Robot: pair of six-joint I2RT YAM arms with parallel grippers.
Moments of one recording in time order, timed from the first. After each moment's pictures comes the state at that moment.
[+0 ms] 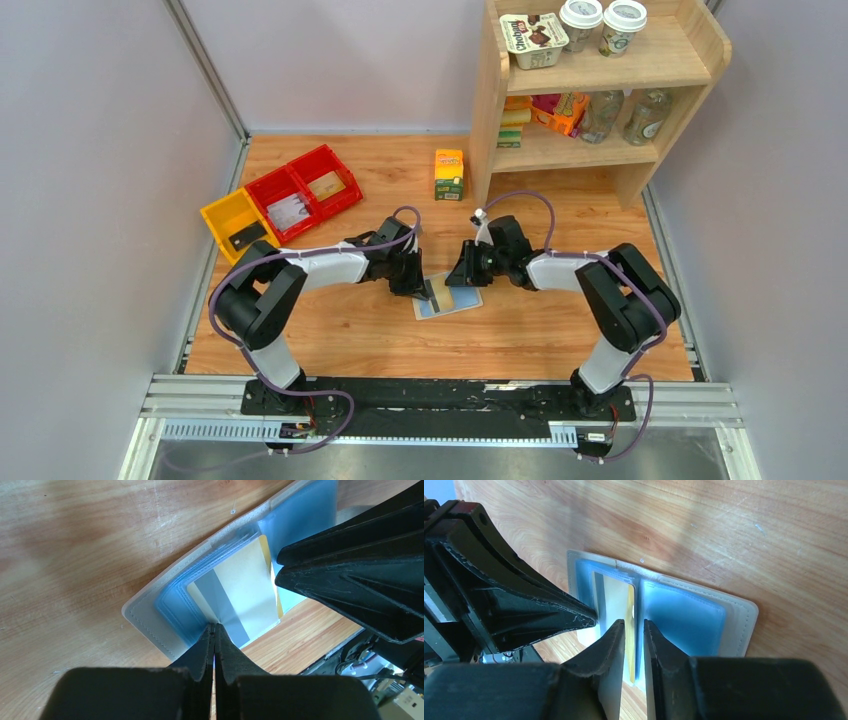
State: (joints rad) left arm -0.68 1.71 0.88 -0.20 0.31 -0.68; right arm 0.53 1.69 0.73 0.19 -0.50 0.62
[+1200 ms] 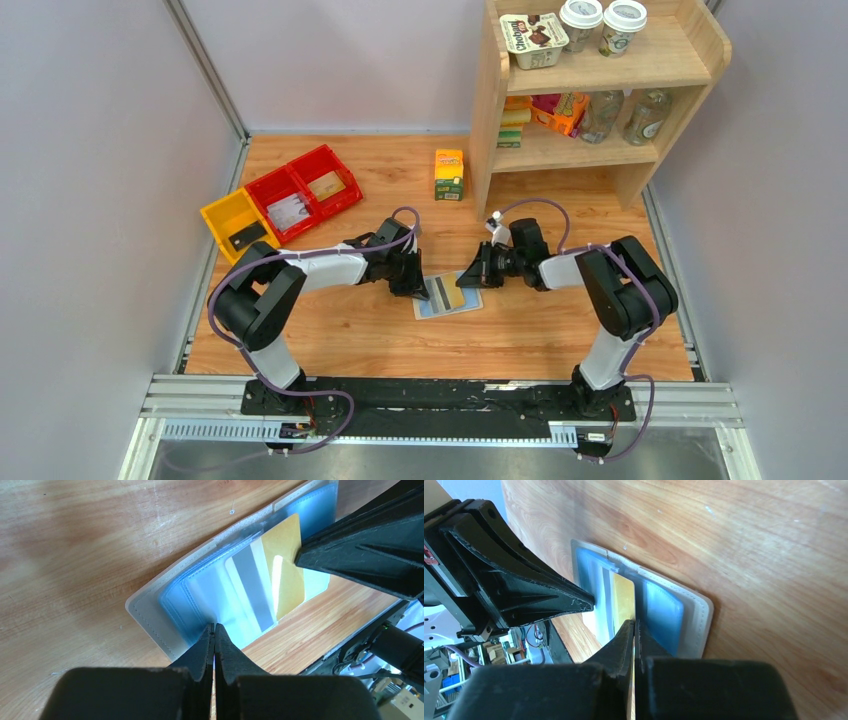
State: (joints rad) left arm -0.68 1.70 0.86 -0.17 0.31 -0.69; right arm 0.38 1.76 0.65 0.35 -0.74 0.66
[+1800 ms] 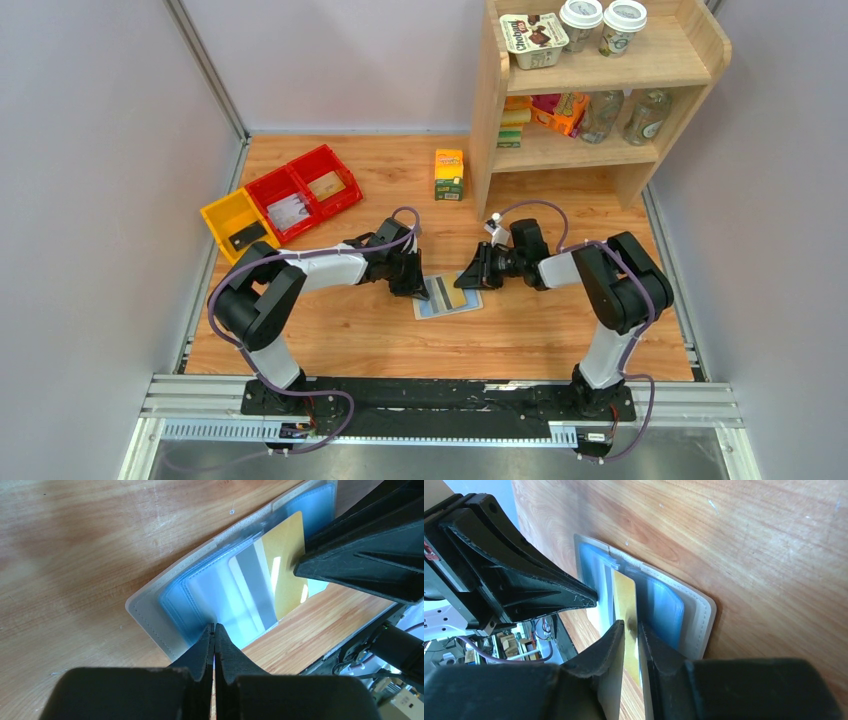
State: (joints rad) left arm -0.68 1.70 0.86 -0.17 0.31 -0.69; right arm 0.37 1.79 0.65 0.38 -0.80 0.67
